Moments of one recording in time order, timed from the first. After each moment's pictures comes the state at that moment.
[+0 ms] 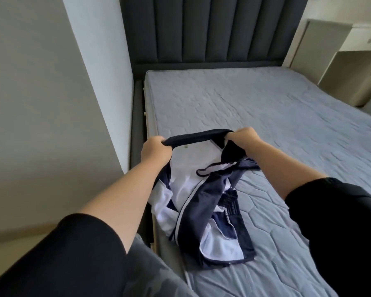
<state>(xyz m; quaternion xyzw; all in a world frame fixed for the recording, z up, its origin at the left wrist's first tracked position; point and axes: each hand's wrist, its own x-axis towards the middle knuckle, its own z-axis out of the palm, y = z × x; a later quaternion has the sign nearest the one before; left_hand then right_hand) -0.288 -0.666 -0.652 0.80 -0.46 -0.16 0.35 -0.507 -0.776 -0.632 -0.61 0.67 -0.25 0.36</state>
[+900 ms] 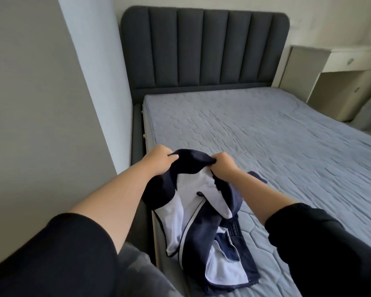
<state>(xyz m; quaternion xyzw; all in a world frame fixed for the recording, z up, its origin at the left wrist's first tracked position) -0.276 -0.678 -0.600 0.73 -0.61 -0.21 0.23 -0.472 -0.744 -0.636 -0.75 0.56 -0.18 0.29</state>
